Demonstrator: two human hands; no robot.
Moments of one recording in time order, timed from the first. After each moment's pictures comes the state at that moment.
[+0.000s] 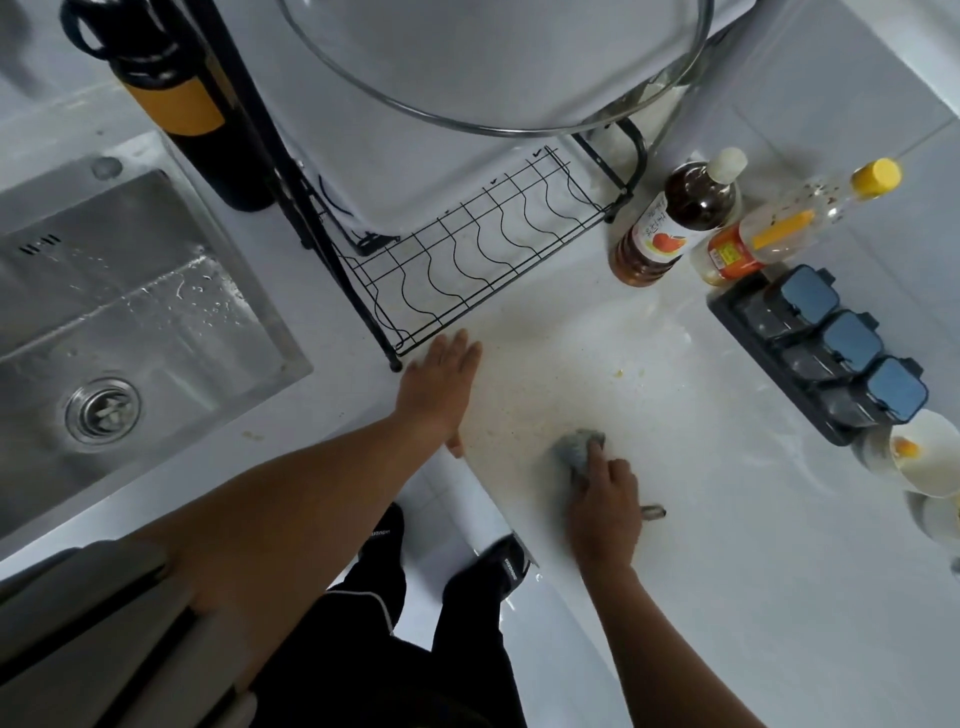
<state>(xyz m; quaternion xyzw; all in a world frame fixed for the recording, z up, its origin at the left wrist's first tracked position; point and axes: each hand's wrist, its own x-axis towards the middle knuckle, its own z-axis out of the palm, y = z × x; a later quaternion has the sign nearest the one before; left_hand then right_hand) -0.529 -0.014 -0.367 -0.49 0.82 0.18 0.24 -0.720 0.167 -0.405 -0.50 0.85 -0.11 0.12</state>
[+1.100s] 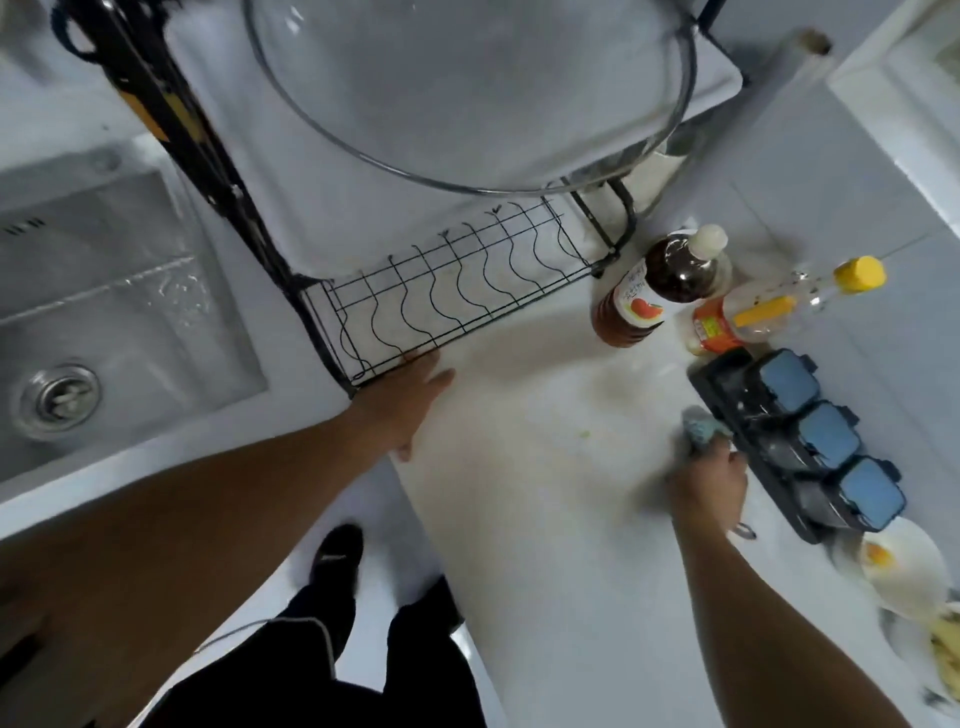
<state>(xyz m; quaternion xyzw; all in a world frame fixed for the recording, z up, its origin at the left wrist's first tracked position) -0.532 -0.057 -0.380 -0.51 0.79 0.28 0.21 -0.924 0.054 -0.403 -0.35 0.92 -0.10 0.11</state>
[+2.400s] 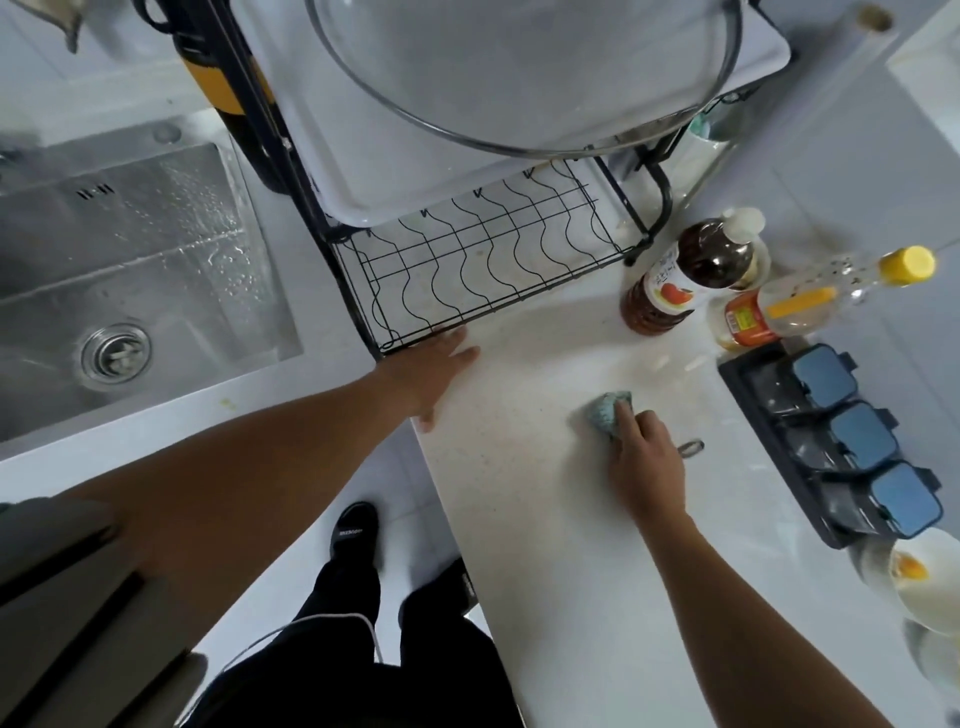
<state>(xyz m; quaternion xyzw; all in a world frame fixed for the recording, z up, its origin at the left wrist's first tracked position) -0.532 -0.051 -0.361 -0.49 0.79 0.26 0.25 -0.852 0.058 -0.400 -0.68 0.73 -0.05 0.10</state>
